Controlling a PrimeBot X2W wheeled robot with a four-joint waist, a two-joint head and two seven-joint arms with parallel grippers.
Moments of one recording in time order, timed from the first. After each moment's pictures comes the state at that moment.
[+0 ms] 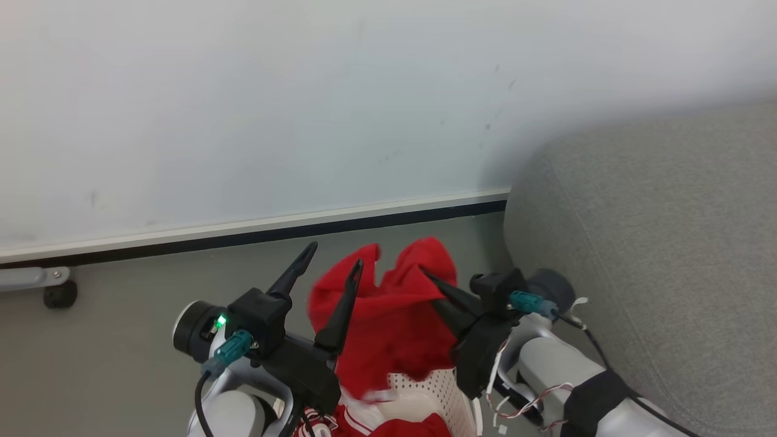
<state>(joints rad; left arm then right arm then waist) -0.29 0.11 -0.39 0.17 -0.29 -0.08 -0.06 -0.71 -0.08 0.97 0.77 0.52 0.12 -0.25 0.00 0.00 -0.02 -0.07</state>
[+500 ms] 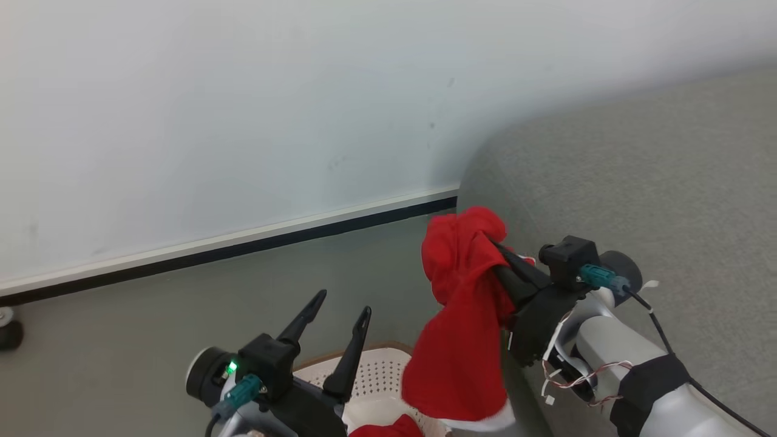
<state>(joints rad) -0.18 0.11 -0.41 0.16 -0.30 -0.08 -0.08 -0.70 -0.19 0.85 0.75 0.55 0.12 -0.25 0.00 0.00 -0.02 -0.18</state>
